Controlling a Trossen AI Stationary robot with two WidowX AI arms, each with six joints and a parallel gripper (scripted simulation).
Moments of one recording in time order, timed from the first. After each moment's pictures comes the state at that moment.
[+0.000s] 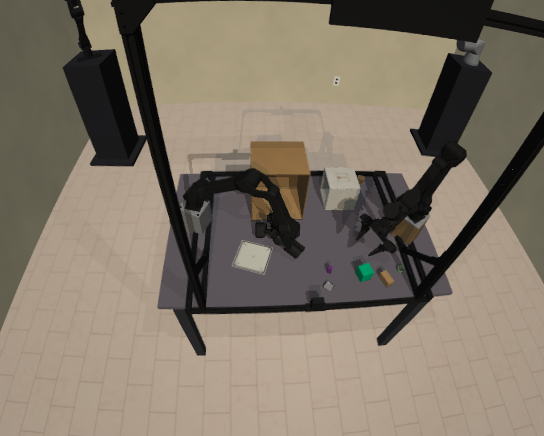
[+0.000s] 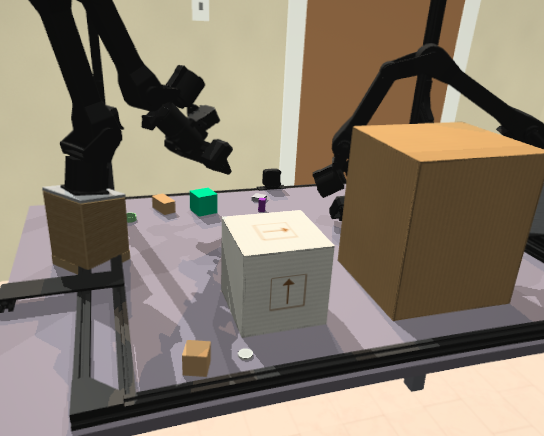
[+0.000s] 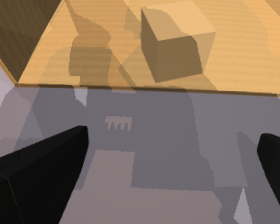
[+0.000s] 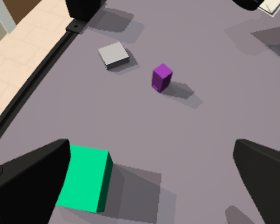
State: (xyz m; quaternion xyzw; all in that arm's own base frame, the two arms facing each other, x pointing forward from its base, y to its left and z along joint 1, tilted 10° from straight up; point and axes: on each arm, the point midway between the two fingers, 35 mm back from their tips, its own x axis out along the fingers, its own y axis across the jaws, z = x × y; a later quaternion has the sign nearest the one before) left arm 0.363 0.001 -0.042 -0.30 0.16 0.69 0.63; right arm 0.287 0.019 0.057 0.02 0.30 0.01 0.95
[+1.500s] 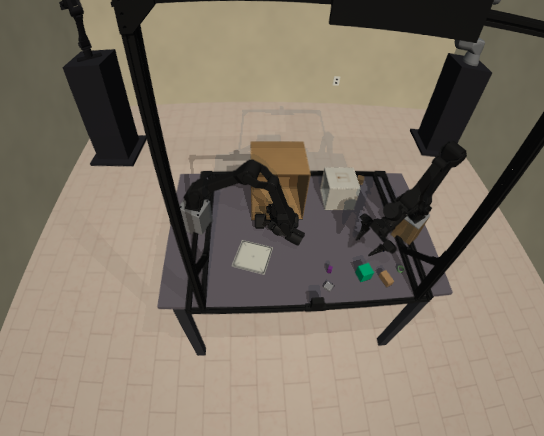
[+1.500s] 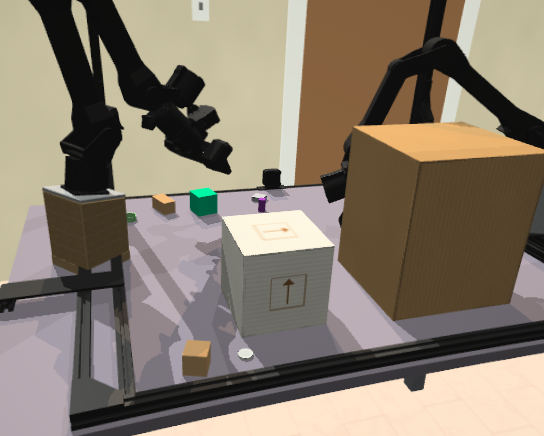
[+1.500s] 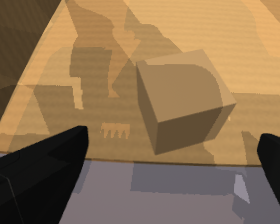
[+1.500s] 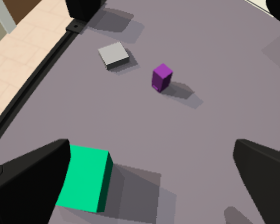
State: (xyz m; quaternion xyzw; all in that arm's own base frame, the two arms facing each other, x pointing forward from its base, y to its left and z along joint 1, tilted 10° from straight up) left arm 0.356 0.050 -0.047 -0.30 0.16 0.69 0.63; right arm 0.287 0.019 0.057 0.02 0.30 0.01 0.95
